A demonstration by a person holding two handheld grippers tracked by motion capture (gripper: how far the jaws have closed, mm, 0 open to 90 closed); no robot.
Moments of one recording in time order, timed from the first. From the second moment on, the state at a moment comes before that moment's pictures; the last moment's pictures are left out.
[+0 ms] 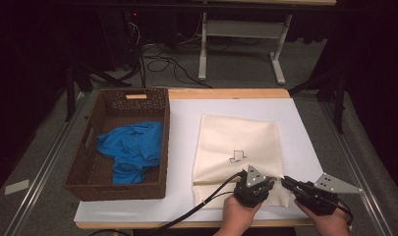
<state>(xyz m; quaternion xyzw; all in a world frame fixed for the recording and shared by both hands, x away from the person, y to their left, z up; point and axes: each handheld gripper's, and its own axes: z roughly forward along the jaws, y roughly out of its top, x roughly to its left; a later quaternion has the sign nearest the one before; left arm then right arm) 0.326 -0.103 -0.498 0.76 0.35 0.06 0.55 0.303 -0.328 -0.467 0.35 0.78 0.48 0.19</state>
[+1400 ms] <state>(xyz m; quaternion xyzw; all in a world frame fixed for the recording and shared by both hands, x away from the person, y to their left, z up) 0.320 -0.097 -0.499 0.77 0.35 0.08 0.53 0.300 -0.322 -0.472 0.35 0.79 0.46 0.20</state>
